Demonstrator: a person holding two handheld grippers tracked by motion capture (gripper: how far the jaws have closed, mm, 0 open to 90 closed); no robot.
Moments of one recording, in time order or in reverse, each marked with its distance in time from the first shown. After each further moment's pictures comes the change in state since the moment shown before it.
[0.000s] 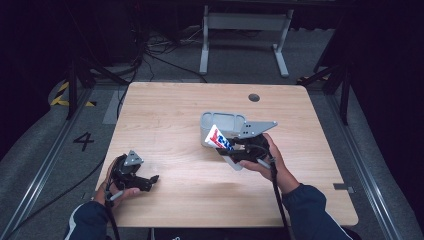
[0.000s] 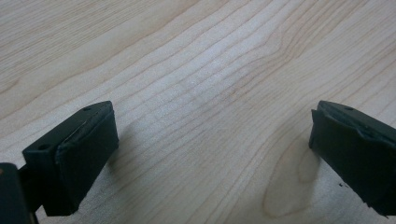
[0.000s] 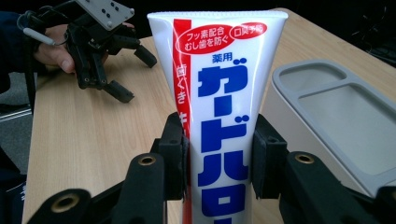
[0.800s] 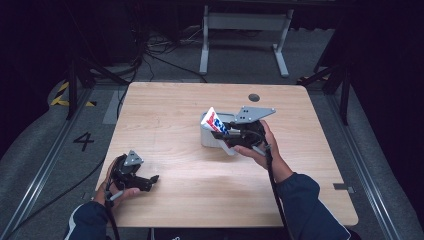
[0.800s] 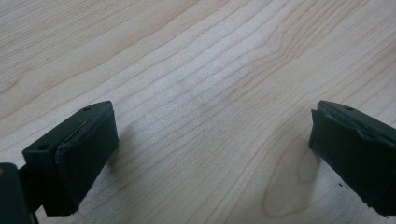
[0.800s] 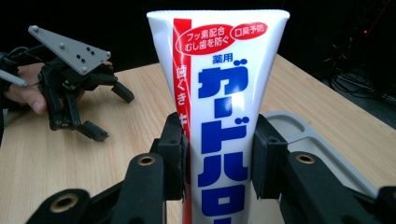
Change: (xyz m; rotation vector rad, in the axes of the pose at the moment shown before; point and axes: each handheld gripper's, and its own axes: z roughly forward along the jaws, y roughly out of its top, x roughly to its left) left arm 0.000 0.000 0.000 0.001 0.000 0.001; right arm -0.015 0.032 0.005 -0.079 -0.068 -0.018
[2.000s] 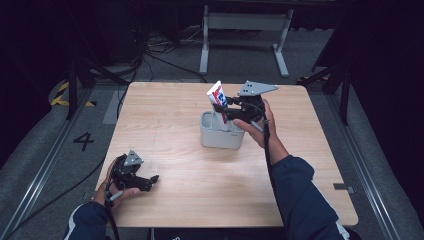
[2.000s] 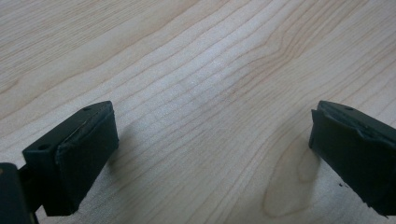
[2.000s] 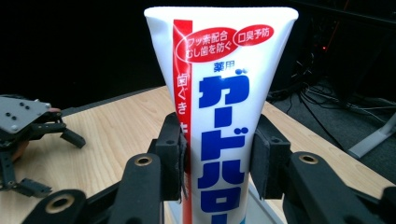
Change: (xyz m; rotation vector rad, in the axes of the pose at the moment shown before) left arm 0.000 0.000 0.000 0.004 -0.001 0.001; right arm -0.051 0.027 0.011 -0.083 -0.099 0.055
